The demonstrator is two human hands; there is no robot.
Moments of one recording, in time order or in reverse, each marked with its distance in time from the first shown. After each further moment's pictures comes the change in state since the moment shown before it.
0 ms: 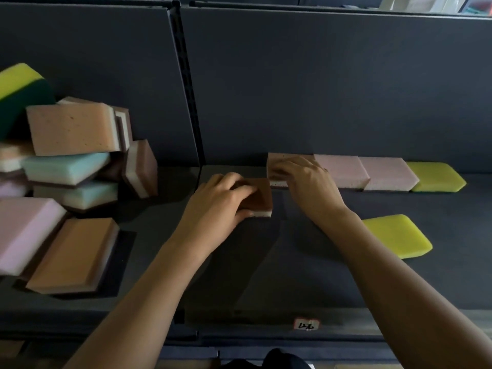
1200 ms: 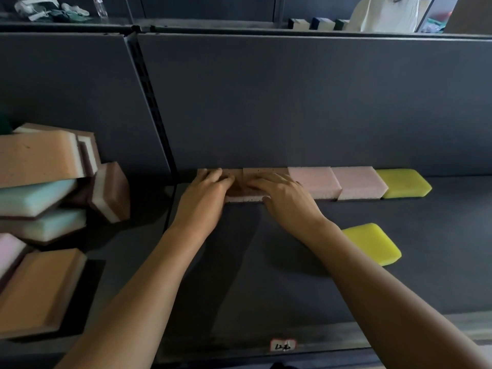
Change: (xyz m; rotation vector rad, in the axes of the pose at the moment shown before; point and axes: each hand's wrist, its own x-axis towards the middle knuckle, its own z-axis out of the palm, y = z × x) left_hand 0.062 0.001 0.023 0.004 -0.053 -0.155; right_hand 0.000 0.011 -0.004 0.056 -0.082 -0.038
